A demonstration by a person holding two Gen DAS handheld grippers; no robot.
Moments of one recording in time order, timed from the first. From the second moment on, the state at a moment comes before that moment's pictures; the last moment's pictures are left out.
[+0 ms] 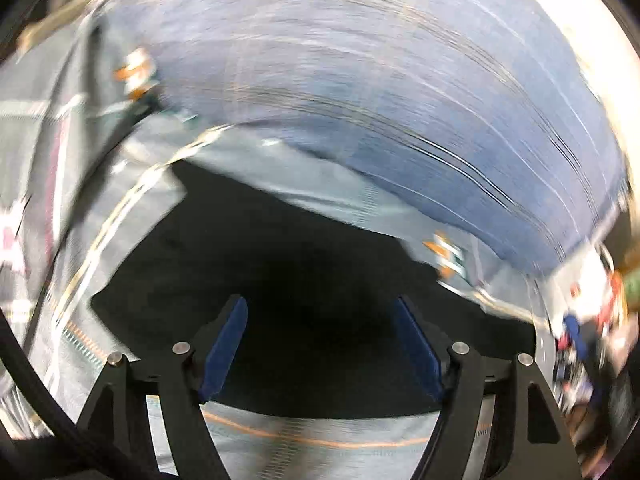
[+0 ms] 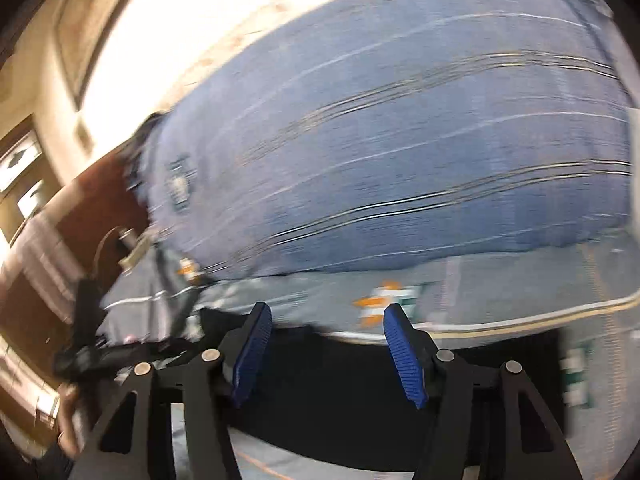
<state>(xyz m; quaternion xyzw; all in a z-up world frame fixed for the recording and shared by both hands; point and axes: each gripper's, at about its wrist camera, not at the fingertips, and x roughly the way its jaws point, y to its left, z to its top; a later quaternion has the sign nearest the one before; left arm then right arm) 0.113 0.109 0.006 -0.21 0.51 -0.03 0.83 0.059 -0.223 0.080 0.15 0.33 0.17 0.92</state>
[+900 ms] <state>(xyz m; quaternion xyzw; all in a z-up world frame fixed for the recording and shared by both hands) 0.202 0.225 -0.053 -0.38 0.57 0.00 0.73 0.128 0.056 -0.028 -0.19 0.46 0.21 0.84</state>
